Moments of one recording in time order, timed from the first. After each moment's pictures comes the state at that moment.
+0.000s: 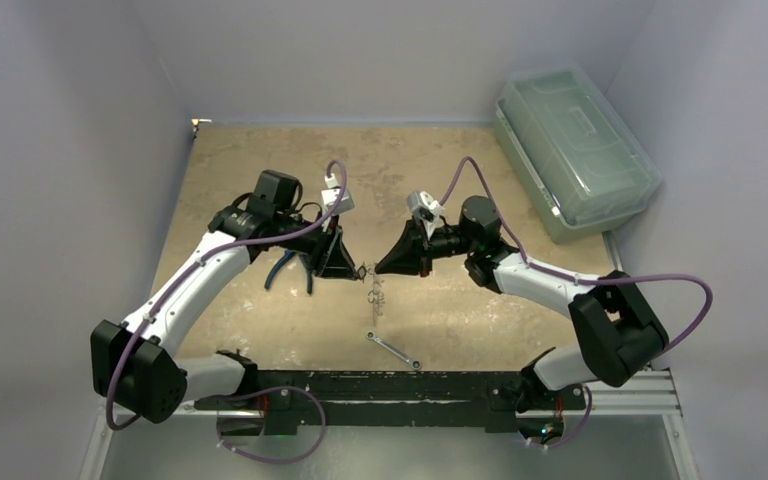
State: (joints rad) left arm -0.40 1.25 1.08 -0.74 0.98 0.25; right arm 0.58 1.44 0.72 0.71 -1.14 0.24
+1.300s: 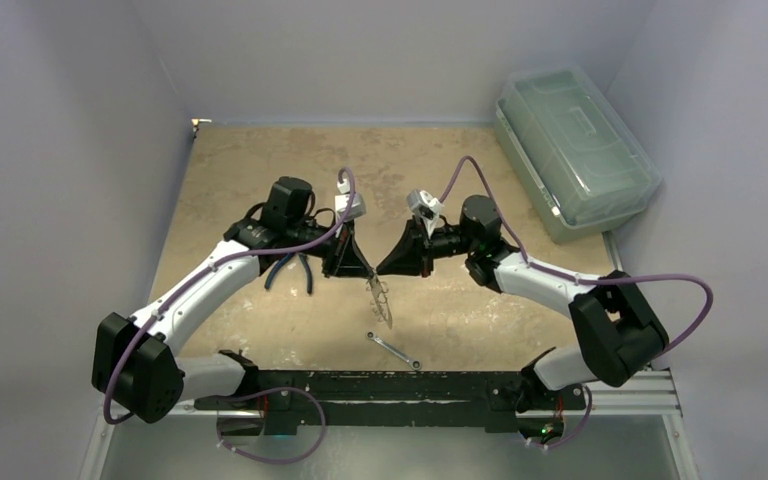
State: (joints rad) left arm -0.49 1.25 0.97 -0.43 1.02 0.12; right arm 0.58 1.44 0.72 0.71 -1.15 0.29
